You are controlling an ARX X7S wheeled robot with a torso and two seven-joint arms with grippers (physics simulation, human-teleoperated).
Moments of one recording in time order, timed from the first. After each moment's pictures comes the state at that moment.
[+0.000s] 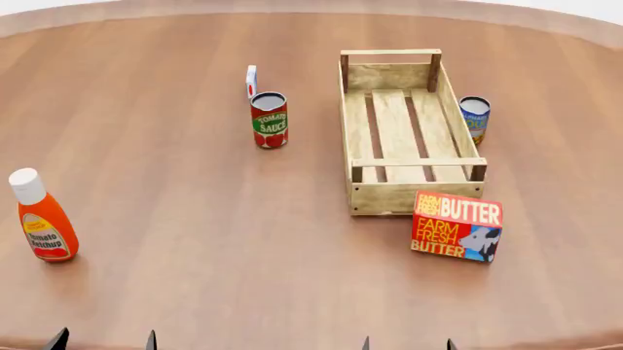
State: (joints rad) left arm 0.00 0.00 0.00 0.00 0.00 0.00 0.00; right arm 0.00 0.00 0.00 0.00 0.00 0.00 0.00
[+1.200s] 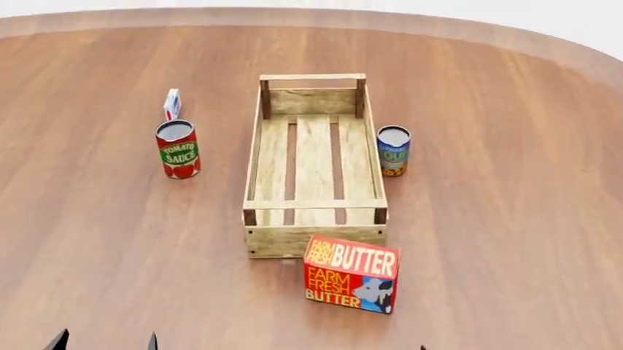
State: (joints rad) left arm 0.00 -0.09 0.12 -0.02 -0.06 0.04 -0.13; right arm 0.00 0.10 -0.15 0.03 0.08 -0.01 0.06
